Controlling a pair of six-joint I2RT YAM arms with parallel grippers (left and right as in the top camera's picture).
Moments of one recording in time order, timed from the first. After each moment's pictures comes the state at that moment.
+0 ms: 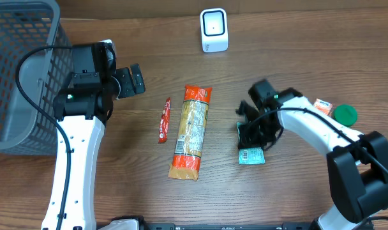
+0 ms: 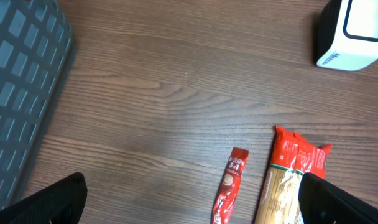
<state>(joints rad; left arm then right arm) 0.04 1.41 1.38 -0.85 -0.04 -0.17 0.44 1.80 1.16 -0.93 -0.49 0.12</state>
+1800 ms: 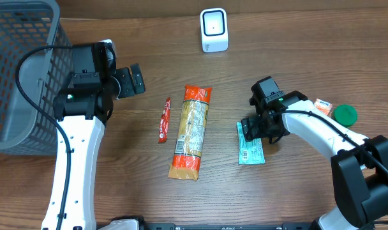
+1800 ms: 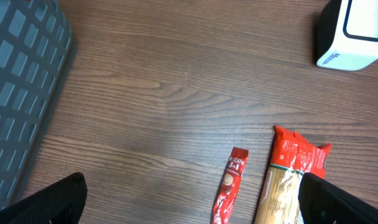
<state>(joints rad) 0.04 1.41 1.38 -0.85 -0.04 -0.17 0.42 1.77 1.09 -0.76 -0.09 0.22</state>
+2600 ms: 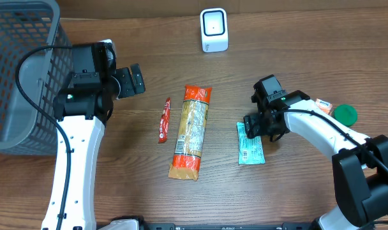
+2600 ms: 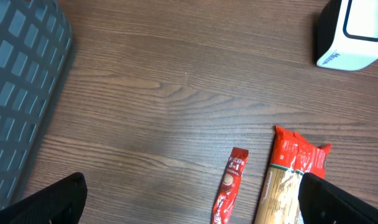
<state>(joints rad) 0.04 1.41 1.38 -0.85 -0.04 -0.17 0.40 1.77 1.08 -0.72 -0.09 0.23</state>
